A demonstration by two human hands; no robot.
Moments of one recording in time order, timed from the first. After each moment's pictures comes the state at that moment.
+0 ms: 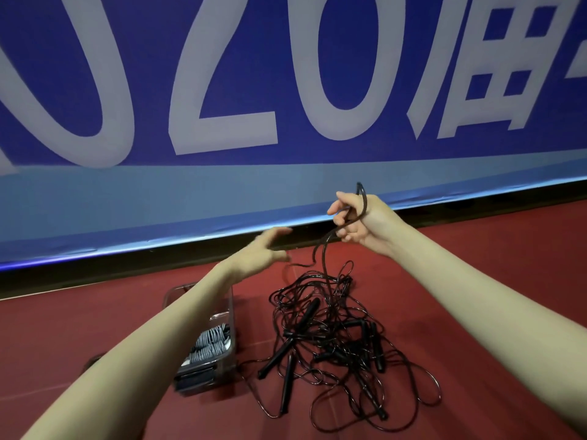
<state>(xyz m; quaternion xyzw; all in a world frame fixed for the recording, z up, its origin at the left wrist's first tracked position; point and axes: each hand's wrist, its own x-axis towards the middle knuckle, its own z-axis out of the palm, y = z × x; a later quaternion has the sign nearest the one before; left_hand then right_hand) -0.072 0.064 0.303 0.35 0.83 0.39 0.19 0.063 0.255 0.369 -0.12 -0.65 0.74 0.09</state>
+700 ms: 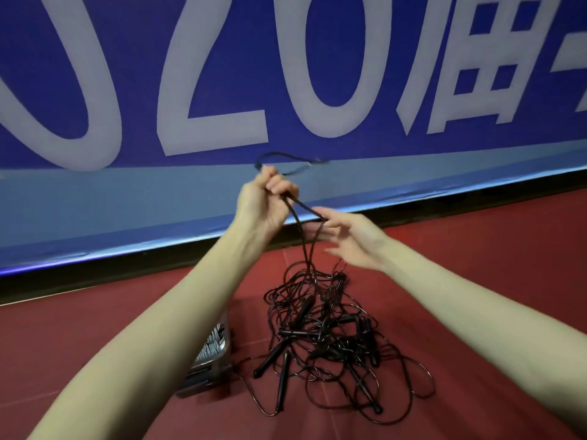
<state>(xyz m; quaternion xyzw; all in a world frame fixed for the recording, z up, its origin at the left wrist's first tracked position) -0.032 0.122 0.391 0.10 0.18 0.92 0.32 0.066 0.252 0.338 -0.08 -0.64 0.76 0.01</state>
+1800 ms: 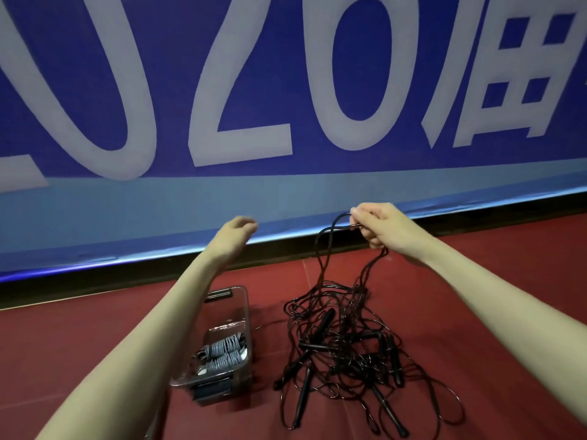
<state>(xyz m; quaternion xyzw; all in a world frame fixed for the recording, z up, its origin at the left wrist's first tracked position) -0.090 0.017 0.355 0.19 0.87 0.44 0.07 0.064 0.264 0.367 -0.01 -0.82 0.56 0.13</state>
